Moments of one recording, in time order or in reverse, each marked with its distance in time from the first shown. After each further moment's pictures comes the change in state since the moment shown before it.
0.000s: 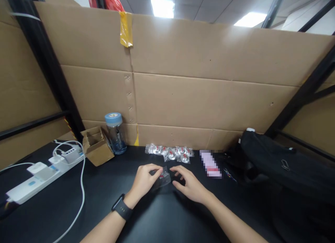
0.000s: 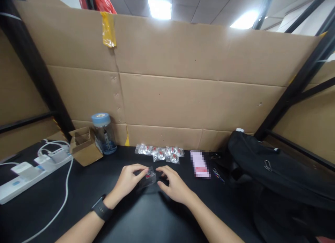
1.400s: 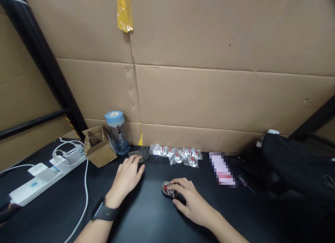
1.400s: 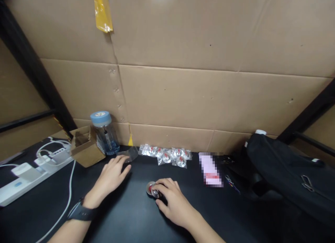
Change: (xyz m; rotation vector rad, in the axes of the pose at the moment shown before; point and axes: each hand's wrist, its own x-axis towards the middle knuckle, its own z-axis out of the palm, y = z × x) left_hand 0.009 -0.064 -0.062 0.733 0.000 -0.144; right_hand 0.000 -0.010 0.019 -0.113 -0.184 0.019
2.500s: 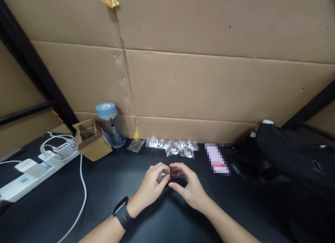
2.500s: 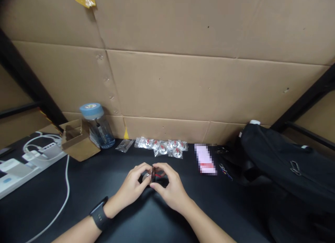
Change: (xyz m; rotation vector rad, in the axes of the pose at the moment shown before) left_hand -0.036 0.108 0.009 -0.735 -0.125 0.266; right_hand 0.004 0.004 0.009 0.395 0.356 -0.025
